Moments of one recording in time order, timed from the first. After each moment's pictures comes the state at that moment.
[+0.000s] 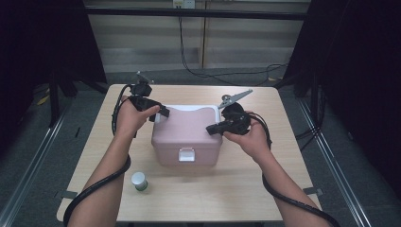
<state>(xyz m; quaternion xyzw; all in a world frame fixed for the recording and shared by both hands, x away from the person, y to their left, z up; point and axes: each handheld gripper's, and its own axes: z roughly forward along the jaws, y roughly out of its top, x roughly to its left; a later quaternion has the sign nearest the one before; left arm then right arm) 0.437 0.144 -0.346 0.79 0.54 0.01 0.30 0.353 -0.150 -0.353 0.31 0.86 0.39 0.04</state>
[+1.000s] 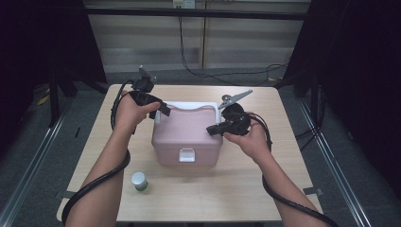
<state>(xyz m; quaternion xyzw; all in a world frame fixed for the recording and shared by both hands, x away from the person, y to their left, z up) 0.434 0.139 -0.325 0.80 0.53 -0.01 0.27 0.350 -0.149 -0.352 0.33 0.86 0.39 0.04</state>
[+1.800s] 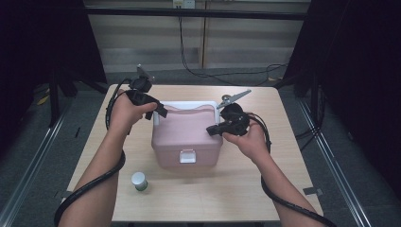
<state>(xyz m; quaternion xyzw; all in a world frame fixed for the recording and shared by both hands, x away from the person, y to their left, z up) 0.426 0.144 -0.313 0.82 0.52 -0.01 0.26 0.349 -0.145 -0.350 0.34 0.86 0.37 0.05</state>
